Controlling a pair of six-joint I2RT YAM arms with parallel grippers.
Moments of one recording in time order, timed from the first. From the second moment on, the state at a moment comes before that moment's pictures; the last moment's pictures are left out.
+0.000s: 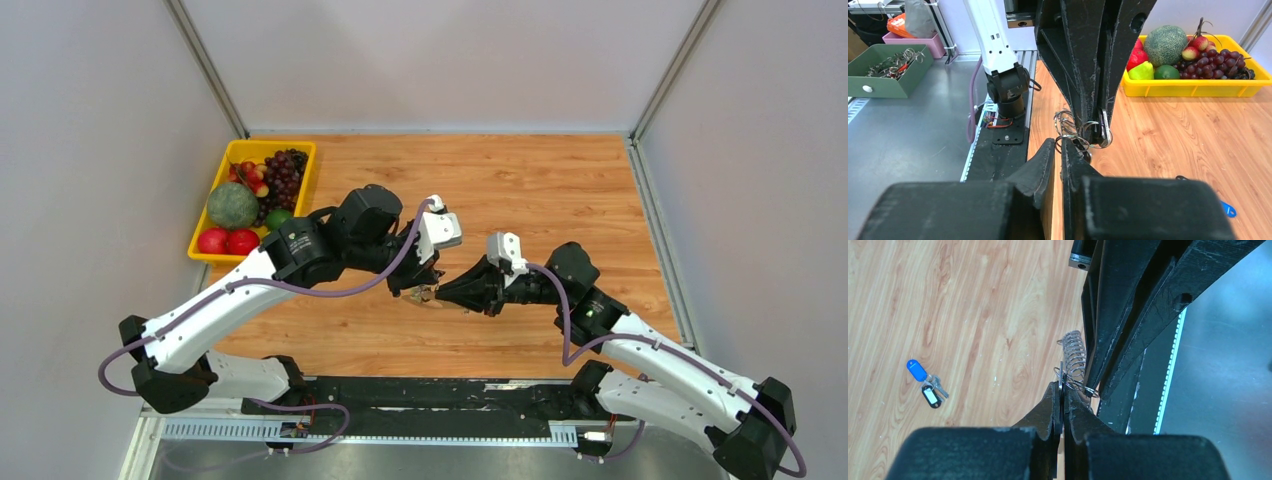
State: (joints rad) left arm -1.00 1.24 1.48 -0.90 0.30 0.17; right arm 0.84 0.84 0.63 0.30 -0.72 0.06
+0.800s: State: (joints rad) left arm -1.00 1.20 1.44 -0.90 0.24 0.23; right arm 0.83 0.92 0.65 0.33 -0.72 0.17
